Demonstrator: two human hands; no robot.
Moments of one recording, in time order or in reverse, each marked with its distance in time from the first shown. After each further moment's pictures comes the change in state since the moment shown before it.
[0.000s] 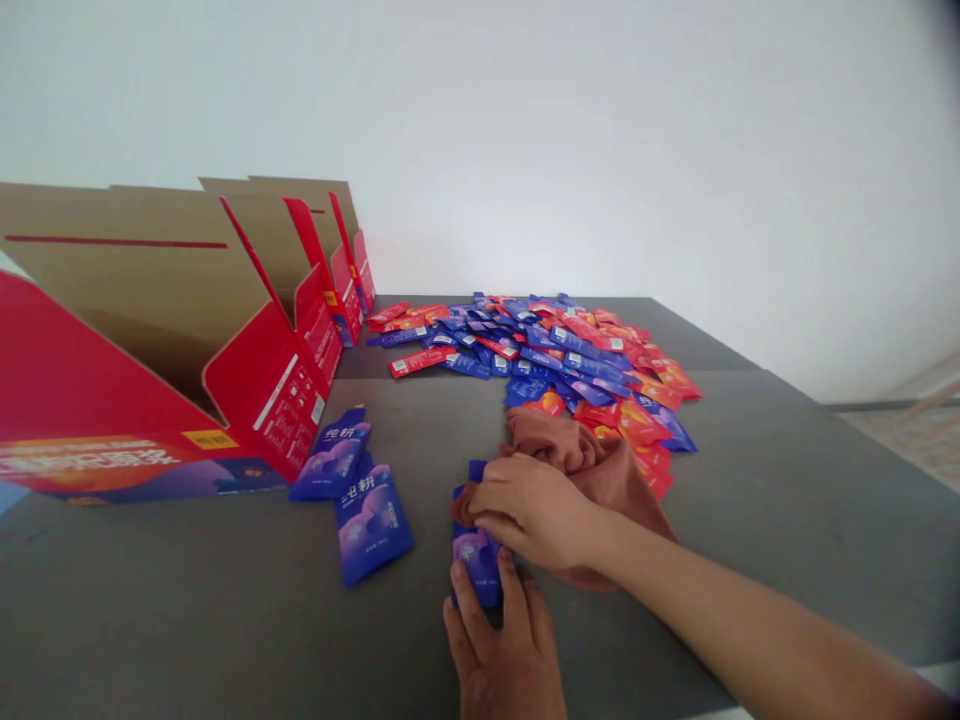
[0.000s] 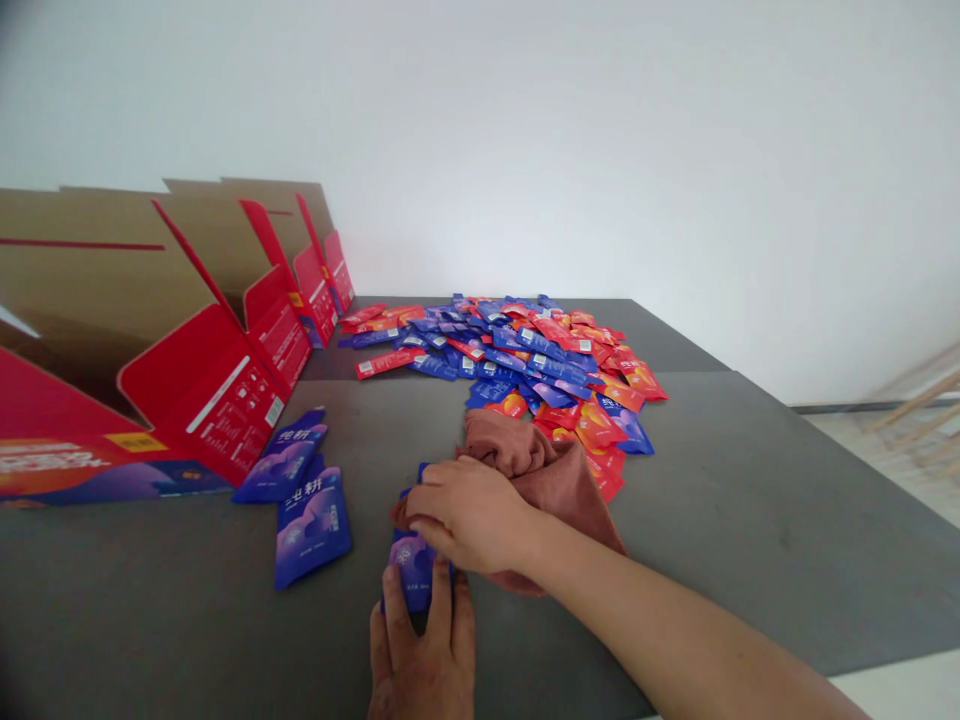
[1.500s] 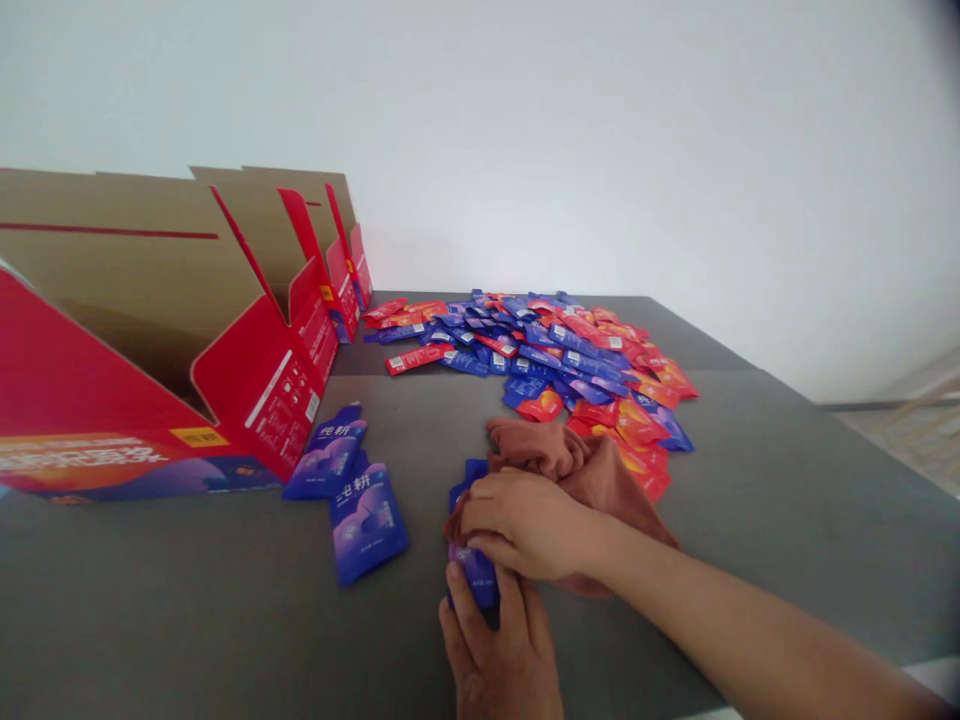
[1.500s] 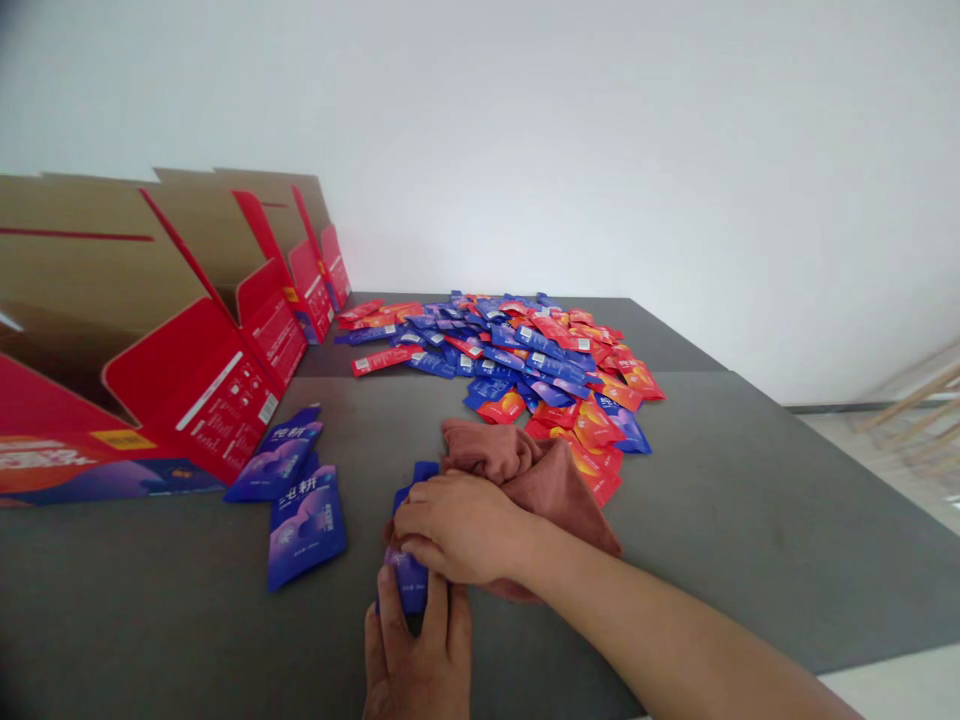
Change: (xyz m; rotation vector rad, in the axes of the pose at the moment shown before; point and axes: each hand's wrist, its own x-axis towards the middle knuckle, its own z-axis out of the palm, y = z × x) left_hand 0.000 0.001 -0.001 0.016 0.014 -0.004; right_hand 0.001 -0.002 0.001 0.052 -0.096 -0.083
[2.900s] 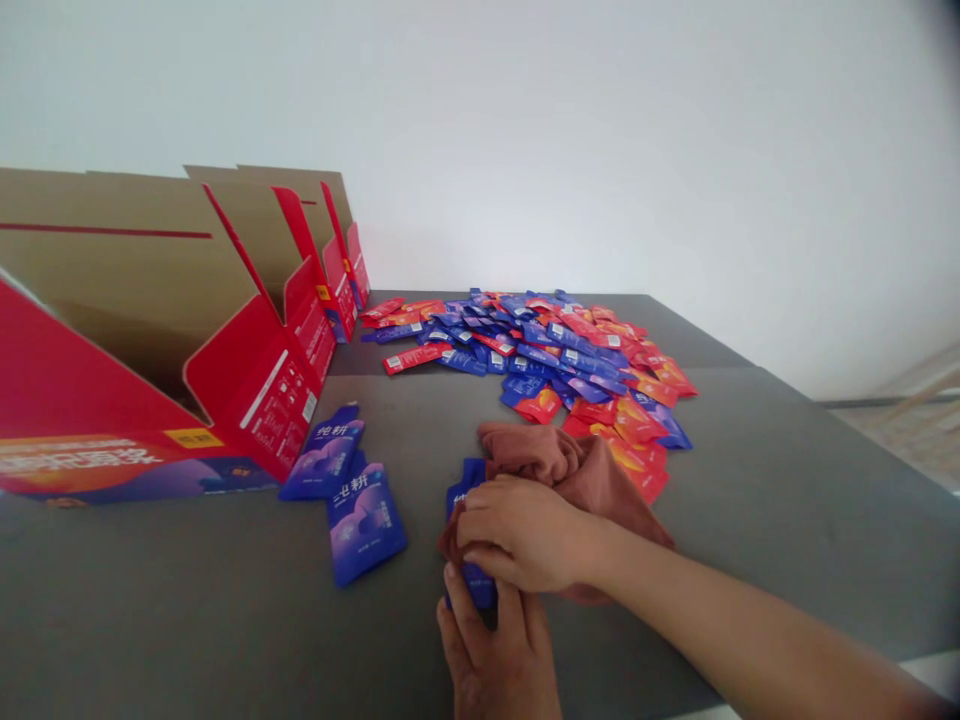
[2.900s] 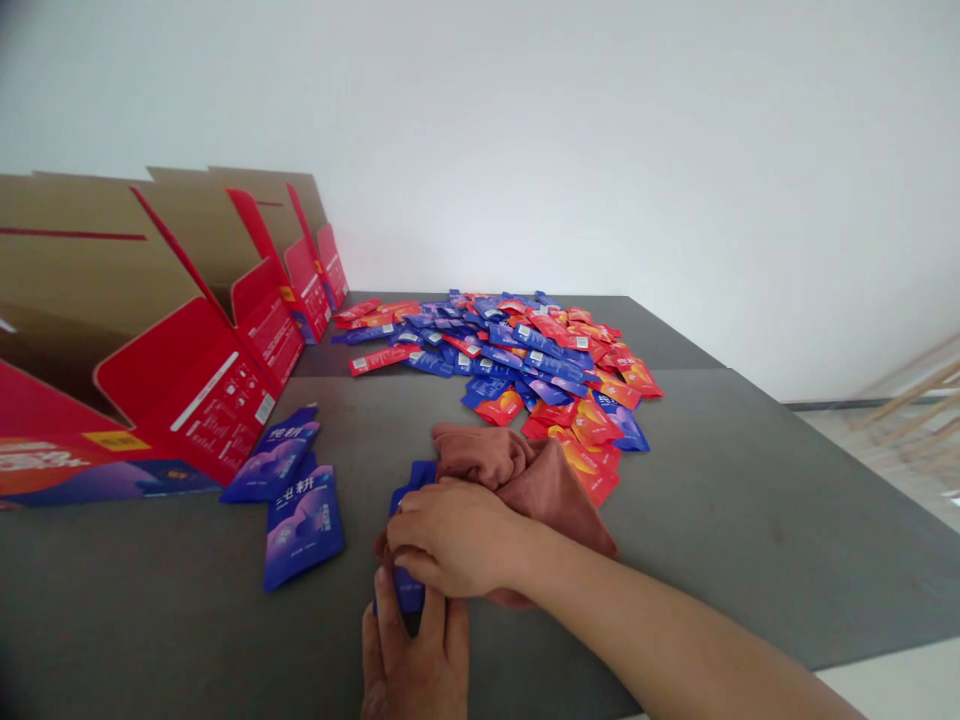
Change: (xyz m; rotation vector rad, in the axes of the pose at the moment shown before) left_hand -0.001 0.000 0.002 -0.019 -0.025 -0.004; right_hand 0.000 -0.009 -0.002 0.039 -0.034 -0.023
